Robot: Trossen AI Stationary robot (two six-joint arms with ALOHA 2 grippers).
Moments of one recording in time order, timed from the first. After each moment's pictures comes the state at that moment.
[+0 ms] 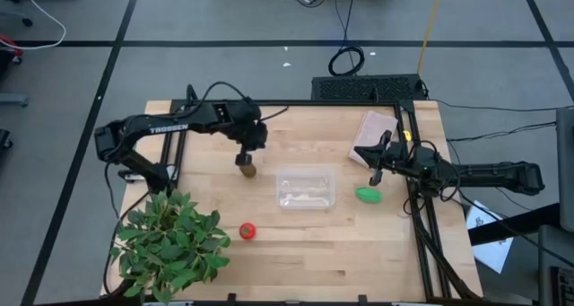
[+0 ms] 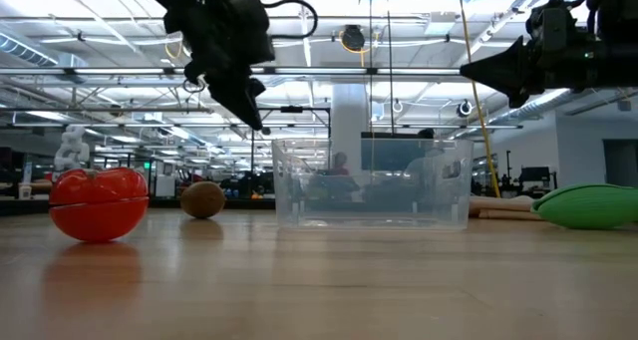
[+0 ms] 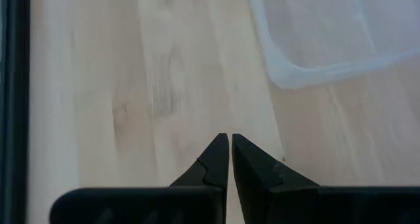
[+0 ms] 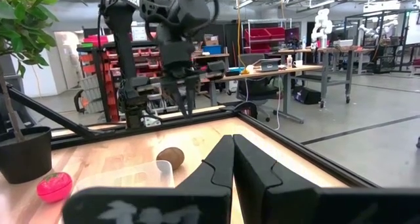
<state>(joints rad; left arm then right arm) 0.41 1.50 1.13 -0.63 0.25 0.59 -0.15 0.46 0.02 0.55 0.18 0.06</state>
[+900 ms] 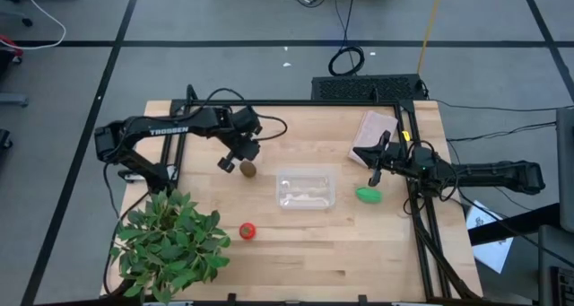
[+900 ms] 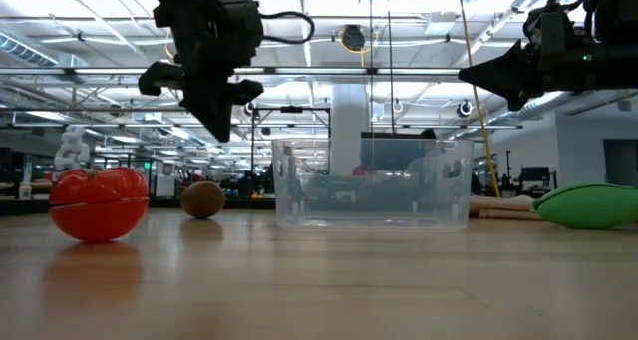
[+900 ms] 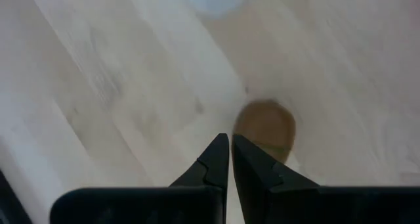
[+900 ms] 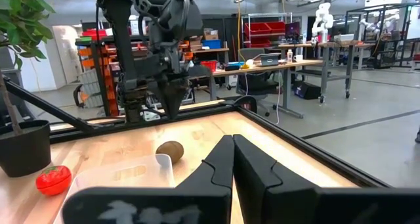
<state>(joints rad) 0.37 1.51 1.11 -0.85 0.18 0.97 -0.15 0.48 0.02 0.55 0.18 0.06</state>
